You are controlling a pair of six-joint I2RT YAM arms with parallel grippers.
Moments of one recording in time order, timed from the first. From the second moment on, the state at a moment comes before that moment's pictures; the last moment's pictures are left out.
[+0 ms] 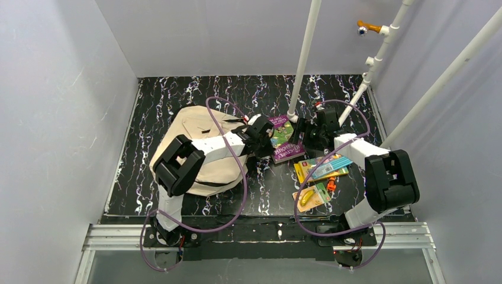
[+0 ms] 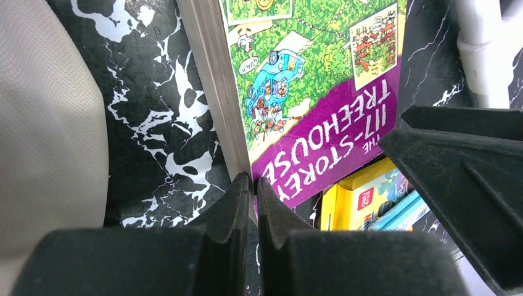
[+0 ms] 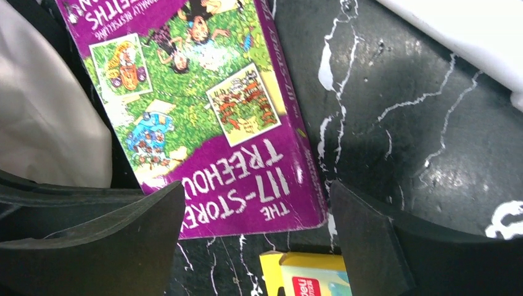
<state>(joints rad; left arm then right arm) -0.82 1.95 1.31 -0.28 -0.07 -1.00 0.28 1.56 0.86 -0.12 -0.23 0.45</state>
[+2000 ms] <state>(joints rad) -0.99 2.05 1.45 -0.26 -0.21 0.44 0.08 1.37 0.74 -0.19 -0.31 0.62</state>
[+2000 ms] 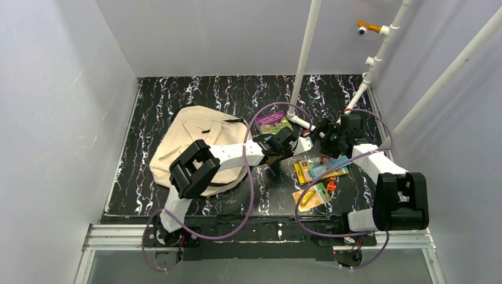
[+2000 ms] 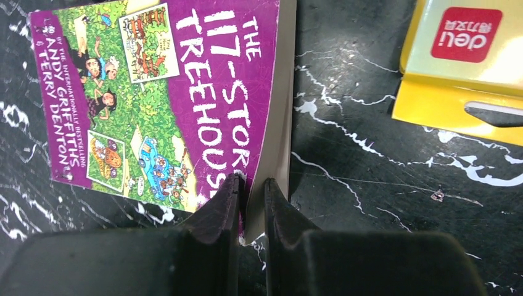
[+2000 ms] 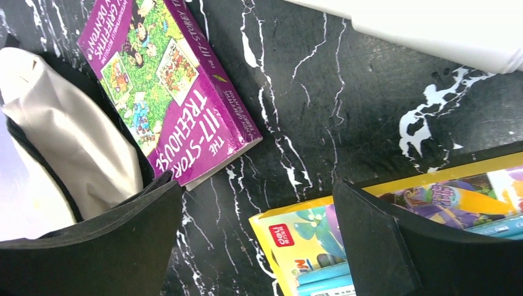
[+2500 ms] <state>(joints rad) -0.98 1.93 1.45 -0.27 -0.35 0.24 0.11 1.48 0.66 0.13 -0.60 0.96</state>
